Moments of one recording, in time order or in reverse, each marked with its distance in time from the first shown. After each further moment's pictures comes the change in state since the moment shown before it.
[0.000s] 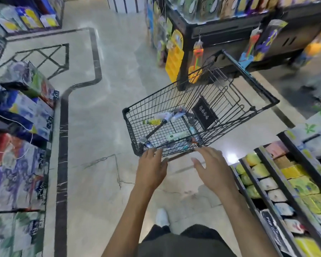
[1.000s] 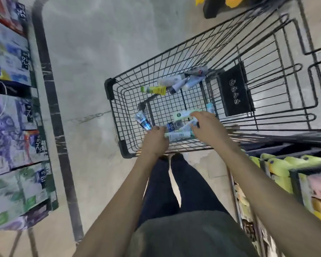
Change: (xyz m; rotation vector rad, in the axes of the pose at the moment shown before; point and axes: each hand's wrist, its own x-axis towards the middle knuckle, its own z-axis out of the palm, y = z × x) left_hand 0.297 -0.070 0.150 -0.094 -0.527 -0.383; right_hand 0.391 0.081 0.120 -0.116 -0.536 -0.036
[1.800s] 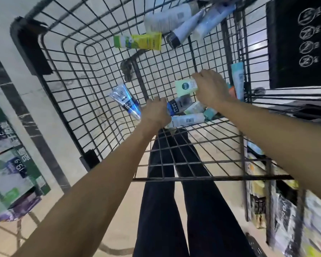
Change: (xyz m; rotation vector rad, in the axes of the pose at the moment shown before) left_hand 0.220 -0.085 0.146 0.201 -0.300 -0.042; right_hand 0.240 0.119 0.190 -0.369 -0.094 -0.042
